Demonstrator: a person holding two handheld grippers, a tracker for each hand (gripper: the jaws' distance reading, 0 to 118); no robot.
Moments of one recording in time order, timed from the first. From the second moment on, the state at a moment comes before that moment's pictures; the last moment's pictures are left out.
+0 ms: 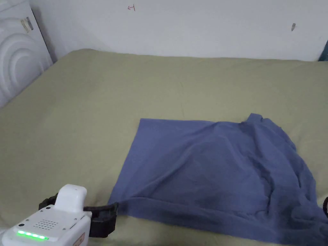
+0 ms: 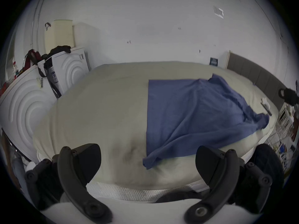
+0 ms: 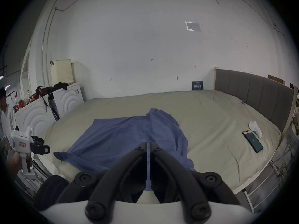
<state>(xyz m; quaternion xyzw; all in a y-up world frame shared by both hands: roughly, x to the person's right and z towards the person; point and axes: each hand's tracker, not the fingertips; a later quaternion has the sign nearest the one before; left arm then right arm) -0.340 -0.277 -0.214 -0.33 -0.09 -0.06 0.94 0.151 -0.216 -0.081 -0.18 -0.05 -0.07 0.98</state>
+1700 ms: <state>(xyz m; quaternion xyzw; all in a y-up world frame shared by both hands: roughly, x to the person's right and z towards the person) -0.261 -0.287 -0.448 -0.47 -0.09 -0.04 0.88 0.287 -0.289 -0.358 -0.46 -0.10 -0.13 0.87</state>
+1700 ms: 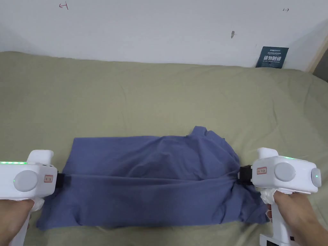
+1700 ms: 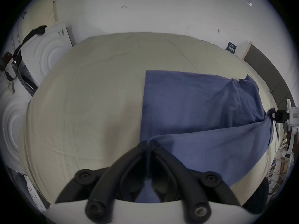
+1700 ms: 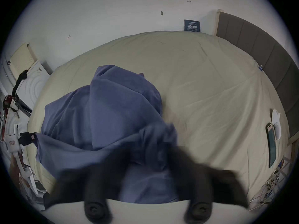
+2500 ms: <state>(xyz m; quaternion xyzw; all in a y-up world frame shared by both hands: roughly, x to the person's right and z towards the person) -0.284 -0.221 -0.217 -0.25 -0.11 -0.03 0.96 0.144 -0.194 -0.095 -0.10 -0.04 -0.03 0.99</state>
